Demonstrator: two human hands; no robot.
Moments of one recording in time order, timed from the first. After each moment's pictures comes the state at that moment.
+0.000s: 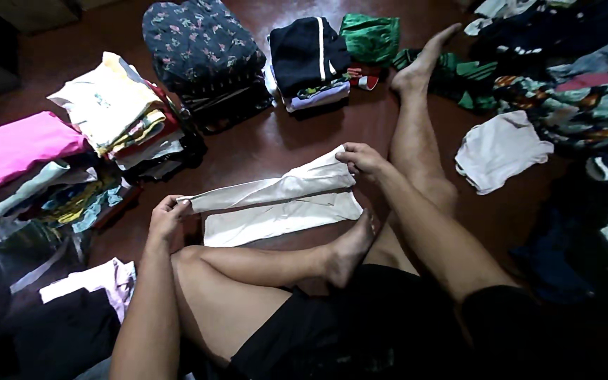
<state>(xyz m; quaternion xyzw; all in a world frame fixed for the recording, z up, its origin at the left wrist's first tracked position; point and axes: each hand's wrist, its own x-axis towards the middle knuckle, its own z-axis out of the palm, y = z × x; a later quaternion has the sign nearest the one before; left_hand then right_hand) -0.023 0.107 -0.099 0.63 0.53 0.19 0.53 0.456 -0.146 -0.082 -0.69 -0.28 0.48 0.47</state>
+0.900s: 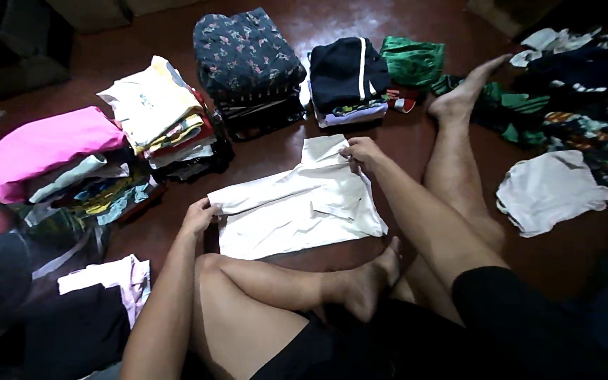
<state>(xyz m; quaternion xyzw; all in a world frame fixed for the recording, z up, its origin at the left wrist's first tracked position) -0.004 0.125 -0.127 0.57 0.58 0.15 0.56 0.475 -0.017 -0.113 -0.80 -0.25 0.41 0.35</state>
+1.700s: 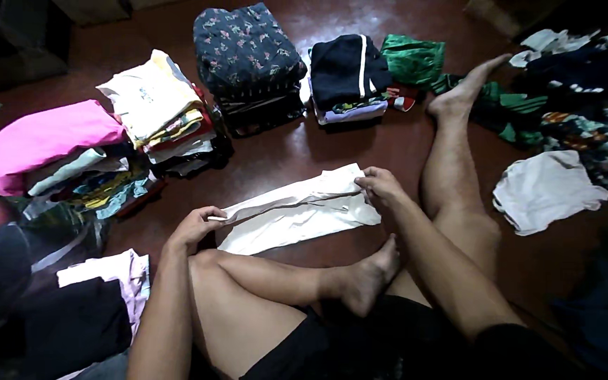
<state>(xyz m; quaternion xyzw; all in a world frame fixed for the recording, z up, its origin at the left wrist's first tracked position) -0.042 0.116 -0.118 0.74 0.42 0.02 0.53 0.437 -0.126 -0.117 -0.79 -0.21 0.42 0.40</state>
